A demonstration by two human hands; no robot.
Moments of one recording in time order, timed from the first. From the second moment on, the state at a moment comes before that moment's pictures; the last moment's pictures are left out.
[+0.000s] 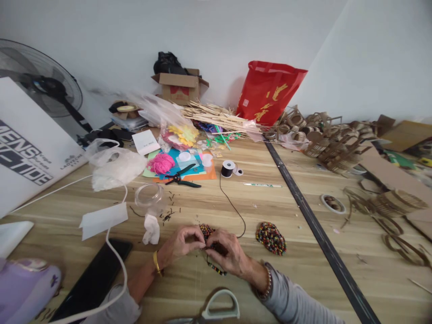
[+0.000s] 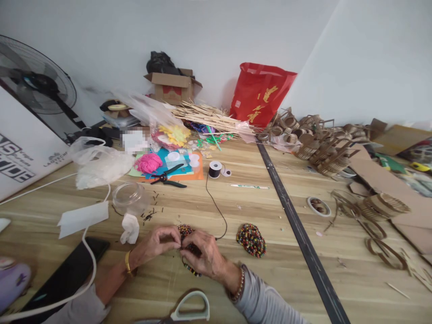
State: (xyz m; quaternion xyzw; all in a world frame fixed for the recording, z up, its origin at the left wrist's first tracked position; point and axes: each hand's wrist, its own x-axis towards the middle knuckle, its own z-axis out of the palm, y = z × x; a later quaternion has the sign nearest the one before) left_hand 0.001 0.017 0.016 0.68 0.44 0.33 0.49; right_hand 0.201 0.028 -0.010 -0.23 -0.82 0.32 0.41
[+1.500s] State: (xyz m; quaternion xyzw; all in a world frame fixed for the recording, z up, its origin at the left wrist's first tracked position) left_hand 0.003 0.016 0.009 0.73 0.45 0.32 0.41; right_hand 0.202 0.029 -0.016 -0.22 -0.83 0.32 0.40
